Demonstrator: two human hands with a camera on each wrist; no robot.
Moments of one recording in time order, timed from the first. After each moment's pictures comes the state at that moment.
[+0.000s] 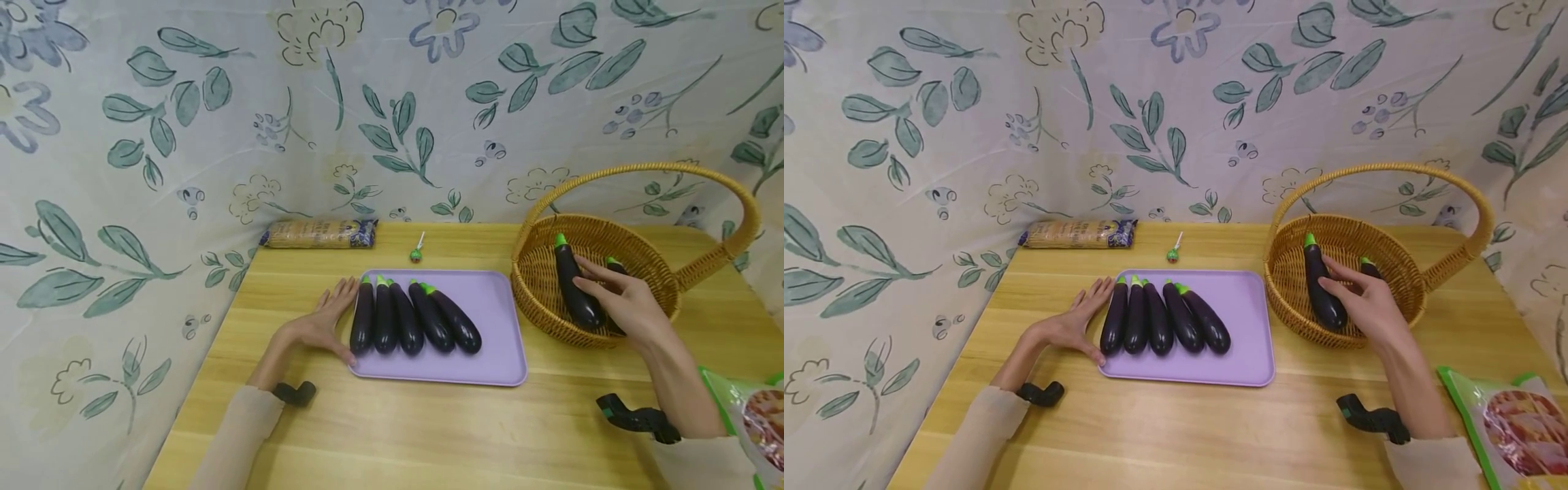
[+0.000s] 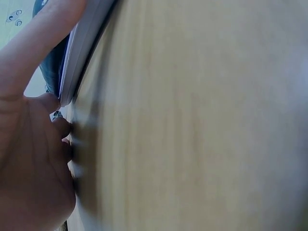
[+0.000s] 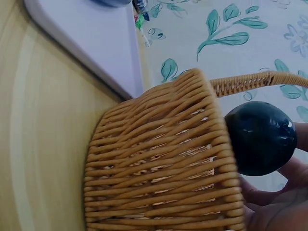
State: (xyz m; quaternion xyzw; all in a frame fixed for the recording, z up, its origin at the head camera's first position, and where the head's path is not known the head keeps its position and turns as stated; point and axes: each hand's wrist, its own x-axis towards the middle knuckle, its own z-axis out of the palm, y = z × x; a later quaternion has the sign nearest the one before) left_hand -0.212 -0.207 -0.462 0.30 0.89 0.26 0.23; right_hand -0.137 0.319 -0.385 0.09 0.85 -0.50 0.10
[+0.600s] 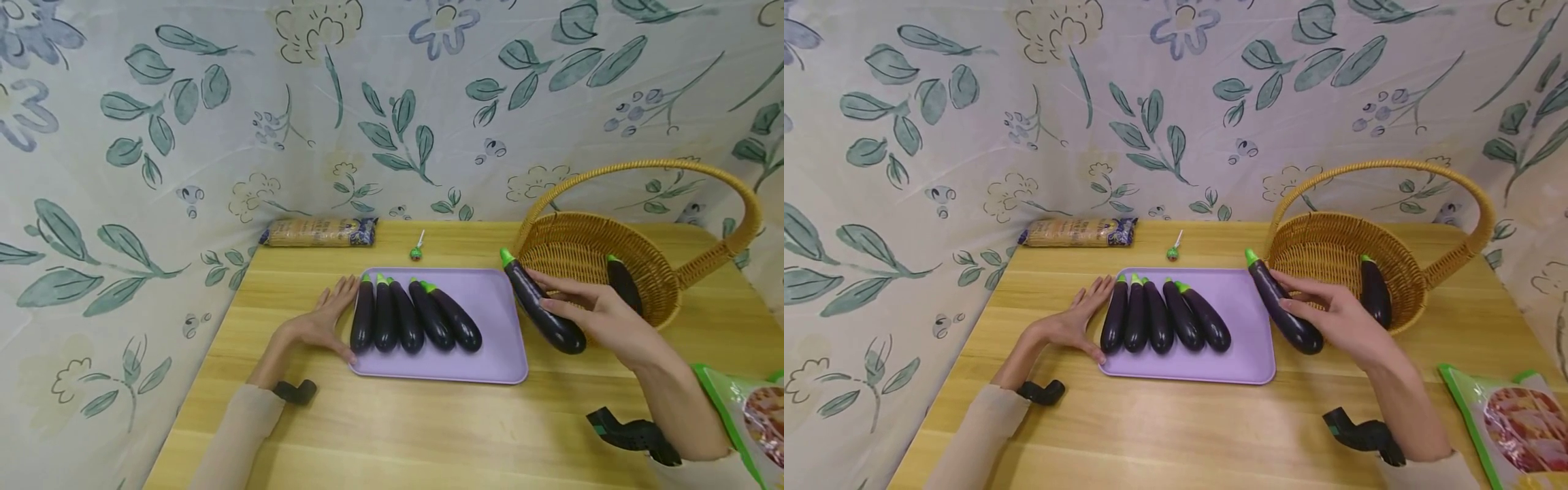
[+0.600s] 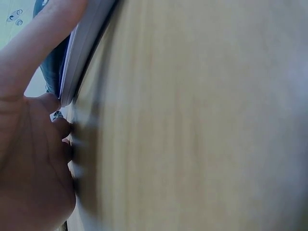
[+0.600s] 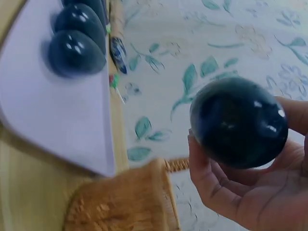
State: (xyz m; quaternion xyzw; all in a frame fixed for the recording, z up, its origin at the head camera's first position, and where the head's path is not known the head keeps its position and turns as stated) left_hand -0.213 -0.207 -0.463 0.31 0.89 0.26 0.23; right_hand -0.113 0.272 -0.356 -0.07 0.84 -0.52 0.13
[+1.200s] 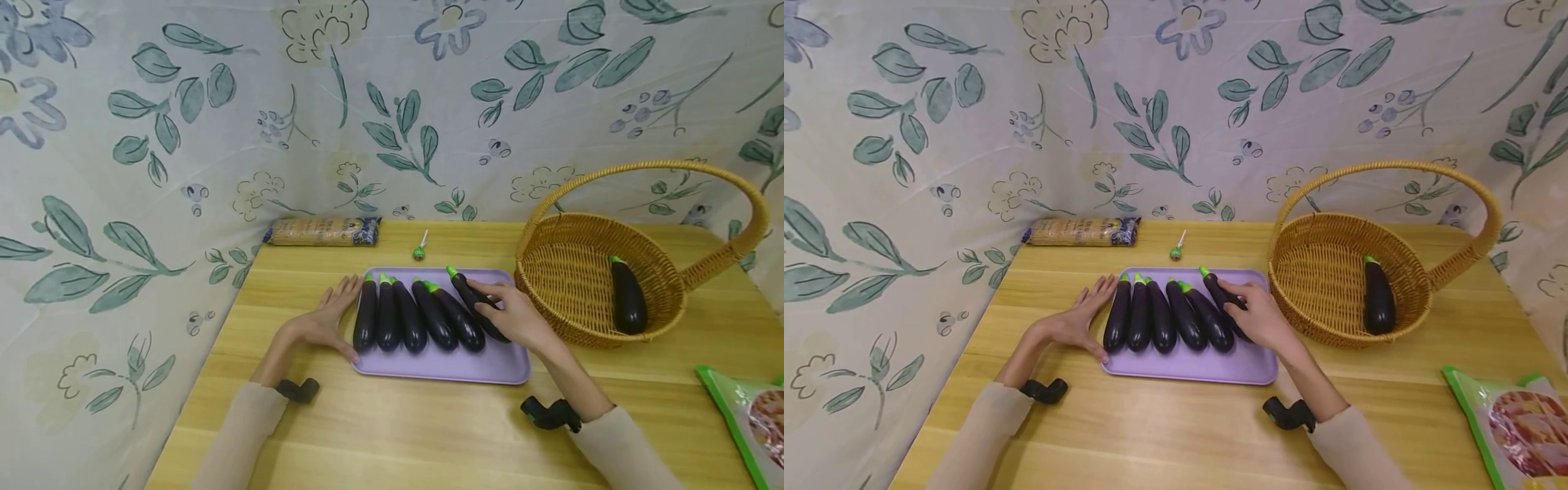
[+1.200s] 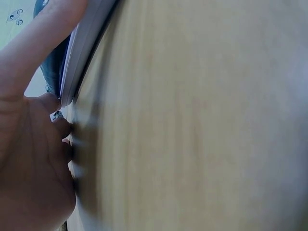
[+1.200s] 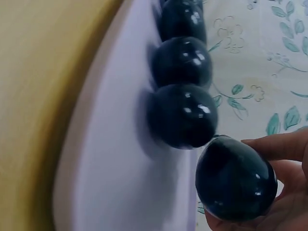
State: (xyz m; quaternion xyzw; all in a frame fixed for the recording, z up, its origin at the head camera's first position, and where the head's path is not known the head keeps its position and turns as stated) left_hand -0.213 -0.206 -0.463 0.30 0.89 0.25 0.23; right_hand -0.155 0.183 -0.409 -0.09 0.91 -0.39 0.08
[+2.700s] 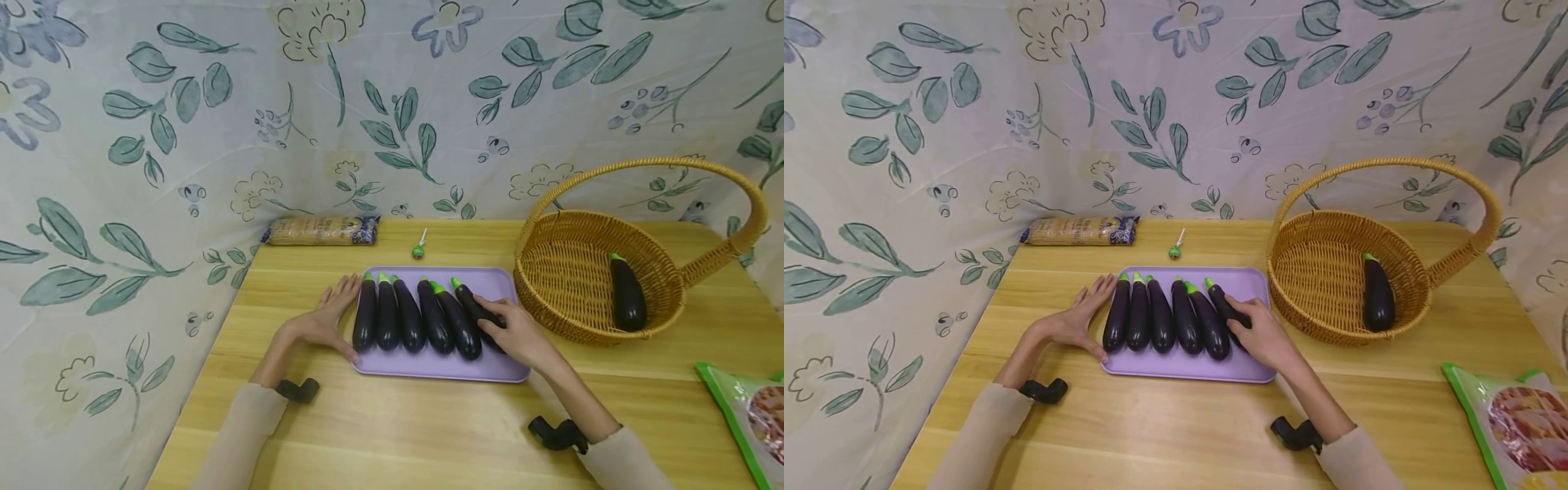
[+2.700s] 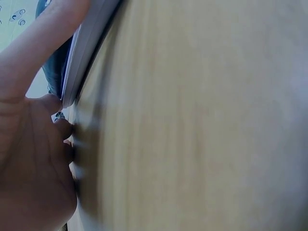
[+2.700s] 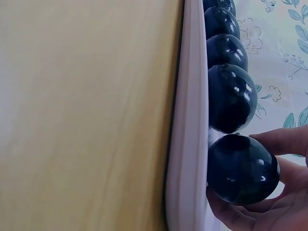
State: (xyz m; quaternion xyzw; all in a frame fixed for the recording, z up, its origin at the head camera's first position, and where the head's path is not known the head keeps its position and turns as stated) left_hand -0.213 -0.206 -0.463 0.31 0.89 0.26 0.23; right_hand -0.133 0.186 -0.432 -0.07 0.92 -0.38 0.07
